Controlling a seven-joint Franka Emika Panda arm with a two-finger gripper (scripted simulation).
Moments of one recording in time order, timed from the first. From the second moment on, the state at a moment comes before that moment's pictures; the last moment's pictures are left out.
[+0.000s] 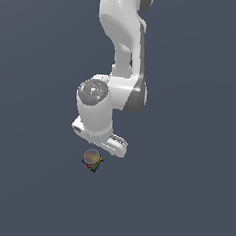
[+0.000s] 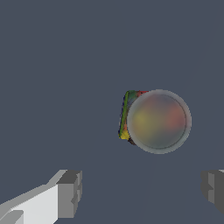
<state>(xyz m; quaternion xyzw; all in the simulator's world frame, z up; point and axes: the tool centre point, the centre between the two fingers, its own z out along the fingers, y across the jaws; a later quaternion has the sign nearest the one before) 0.077 -0.056 0.128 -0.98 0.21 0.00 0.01</state>
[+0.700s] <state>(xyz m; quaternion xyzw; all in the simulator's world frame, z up) 0.098 -0.095 0.108 -0.96 0.29 0.00 0.00</state>
